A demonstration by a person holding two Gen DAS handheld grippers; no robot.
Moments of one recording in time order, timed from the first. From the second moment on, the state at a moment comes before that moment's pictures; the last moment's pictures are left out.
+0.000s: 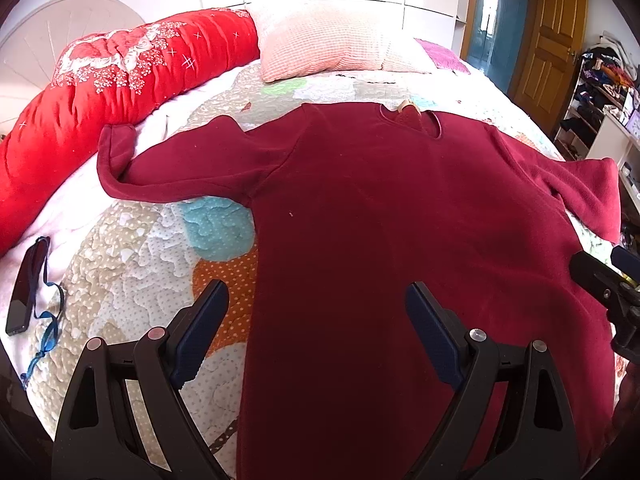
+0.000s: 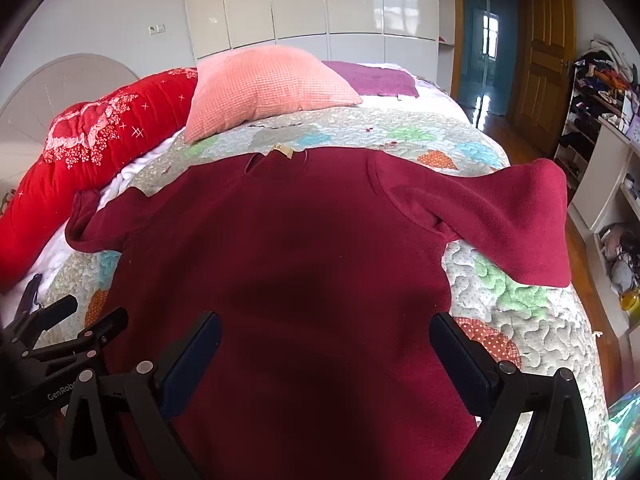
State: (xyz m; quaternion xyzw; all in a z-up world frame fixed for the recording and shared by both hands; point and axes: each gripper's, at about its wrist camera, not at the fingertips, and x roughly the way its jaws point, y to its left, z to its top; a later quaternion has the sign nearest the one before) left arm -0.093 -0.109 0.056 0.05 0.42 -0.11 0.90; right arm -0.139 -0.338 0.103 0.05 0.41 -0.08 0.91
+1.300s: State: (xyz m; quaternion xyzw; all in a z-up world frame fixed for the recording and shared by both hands) left arm -0.043 -0.083 0.050 0.01 0.43 -0.08 0.90; right arm -0.080 -0.304 0.084 0.04 0.42 -0.04 0.90
